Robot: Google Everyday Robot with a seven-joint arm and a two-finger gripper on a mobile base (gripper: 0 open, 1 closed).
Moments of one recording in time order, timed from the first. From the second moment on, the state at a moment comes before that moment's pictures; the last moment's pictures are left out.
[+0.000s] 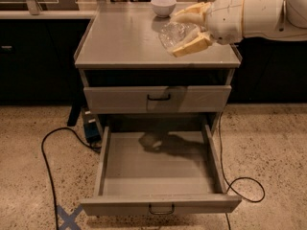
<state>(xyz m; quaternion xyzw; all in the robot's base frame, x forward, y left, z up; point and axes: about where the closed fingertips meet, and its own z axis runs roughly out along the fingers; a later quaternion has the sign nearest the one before) 0.623 -0.069 1.005 -0.64 0.50 0.12 0.57</state>
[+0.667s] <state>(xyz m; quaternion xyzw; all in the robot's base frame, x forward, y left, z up) 0.608 -0.054 0.951 -0.61 0.50 0.14 0.60</state>
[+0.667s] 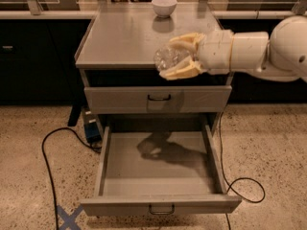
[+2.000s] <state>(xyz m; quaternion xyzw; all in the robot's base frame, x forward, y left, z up) 0.561 -0.032 0.844 -0.60 0.51 0.22 0.57</state>
